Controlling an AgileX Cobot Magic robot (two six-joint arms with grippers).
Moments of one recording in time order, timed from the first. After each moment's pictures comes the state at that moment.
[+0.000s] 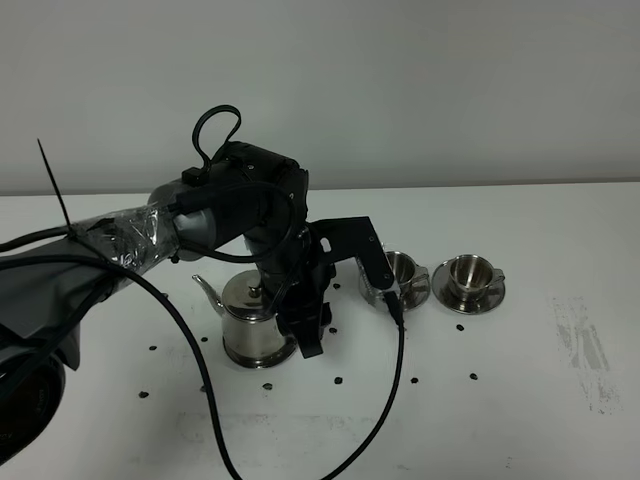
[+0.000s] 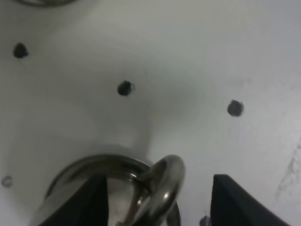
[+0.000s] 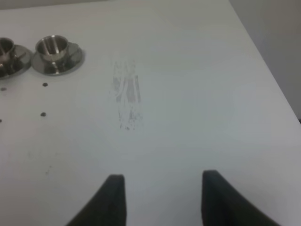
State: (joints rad) left arm -0.56 2.24 -1.83 0.00 0.95 0.77; right arm -0.10 -0.01 -0.52 0.01 1.11 -0.01
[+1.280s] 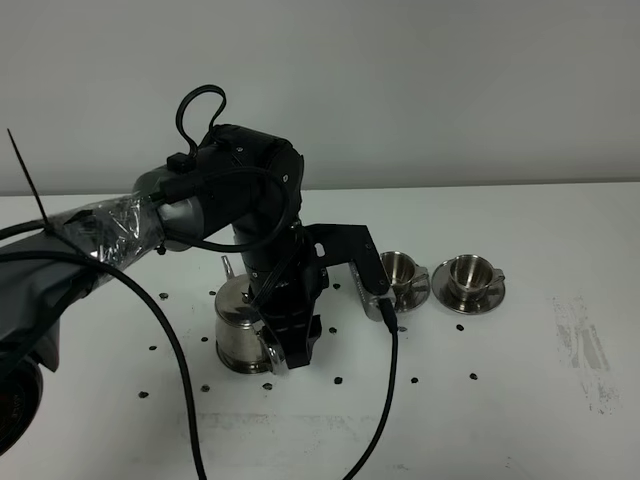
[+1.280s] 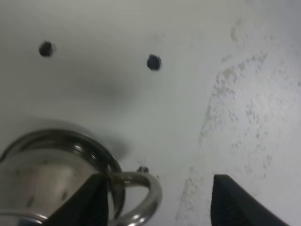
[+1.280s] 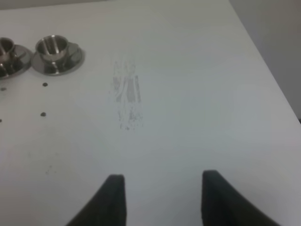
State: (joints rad) left arm -0.57 2.19 -1.83 -0.06 1.13 0.82; right arm -0.10 -0.01 -0.52 0.01 1.11 -0.01
